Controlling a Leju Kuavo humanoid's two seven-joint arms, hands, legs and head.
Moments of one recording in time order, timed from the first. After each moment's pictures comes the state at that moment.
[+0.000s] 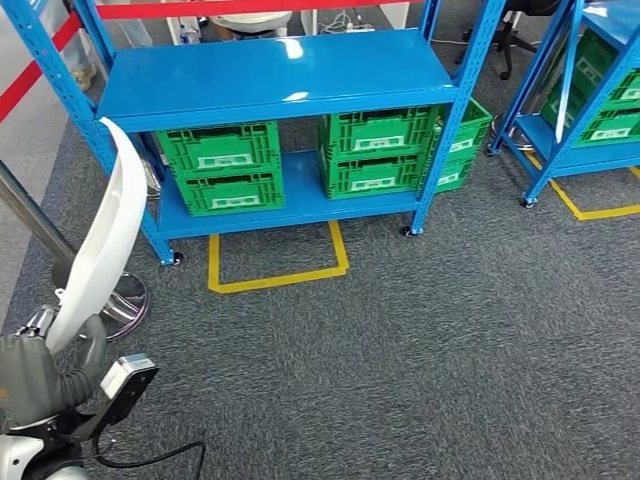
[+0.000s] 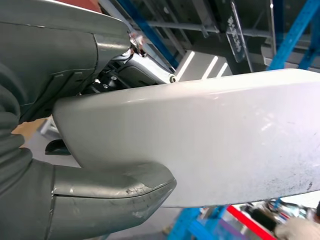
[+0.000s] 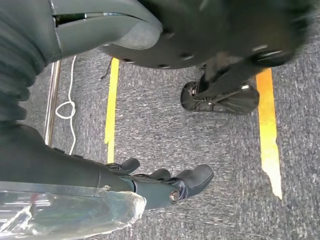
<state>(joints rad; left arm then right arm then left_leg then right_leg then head) 0.24 -0.03 -0.15 -1.87 -0.94 0.50 -0.17 0.02 0.17 -0.83 -0.21 0.86 0.00 -0.27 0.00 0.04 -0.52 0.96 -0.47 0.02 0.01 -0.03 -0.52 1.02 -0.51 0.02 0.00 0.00</state>
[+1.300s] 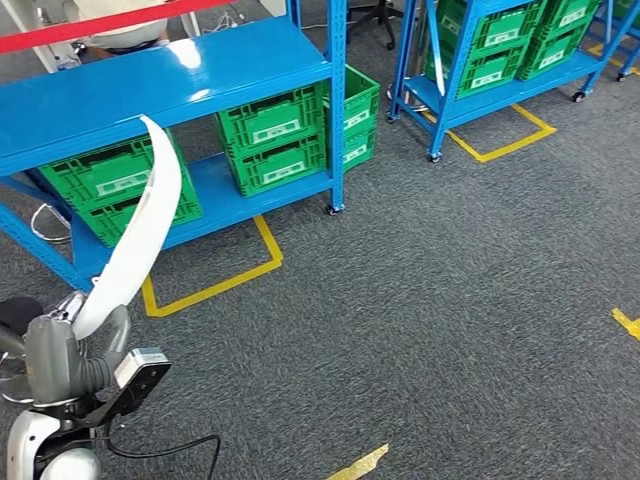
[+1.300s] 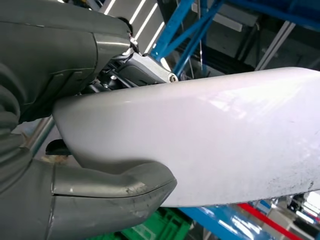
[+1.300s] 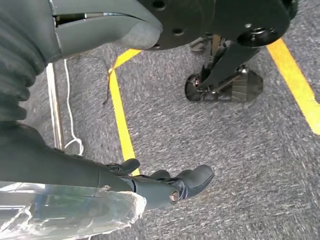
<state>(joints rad) 0.18 -0.02 -0.16 -1.82 -0.82 0.38 -0.23 0.02 0.18 -0.90 -0.21 0.88 0.00 -0.27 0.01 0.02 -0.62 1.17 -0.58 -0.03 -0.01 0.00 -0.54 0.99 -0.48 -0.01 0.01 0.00</state>
